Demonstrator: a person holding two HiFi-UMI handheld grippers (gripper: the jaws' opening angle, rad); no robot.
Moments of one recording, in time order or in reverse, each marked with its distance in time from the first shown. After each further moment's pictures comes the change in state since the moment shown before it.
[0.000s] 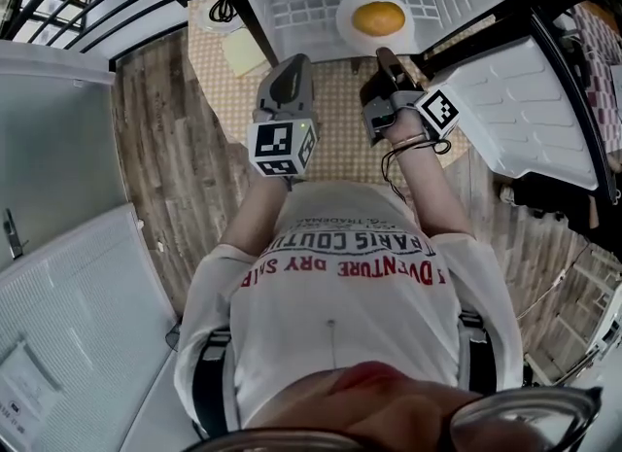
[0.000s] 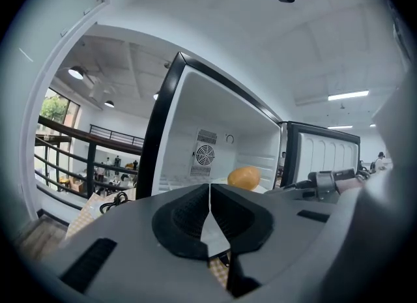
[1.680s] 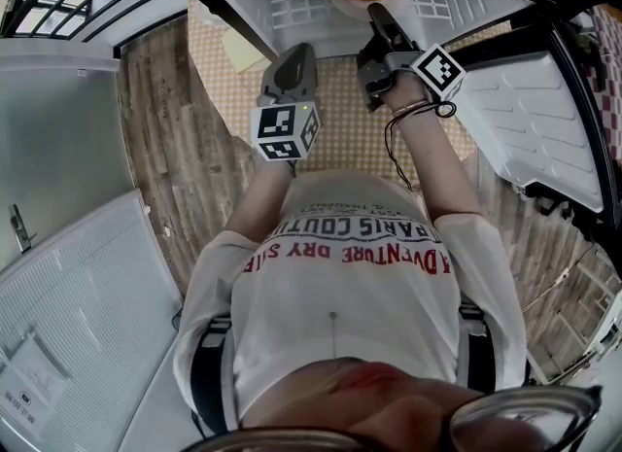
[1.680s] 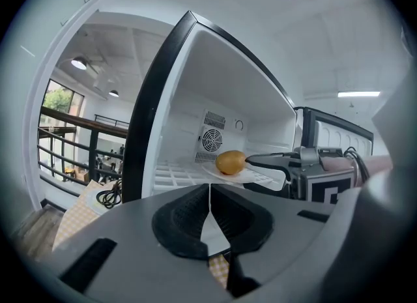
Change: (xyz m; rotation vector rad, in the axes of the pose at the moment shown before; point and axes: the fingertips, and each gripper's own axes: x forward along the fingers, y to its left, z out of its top) left arm 0.046 0.016 -0.030 -0.047 0.093 0.034; right arm 0.083 0.020 0.013 -0.096 0.082 0.029
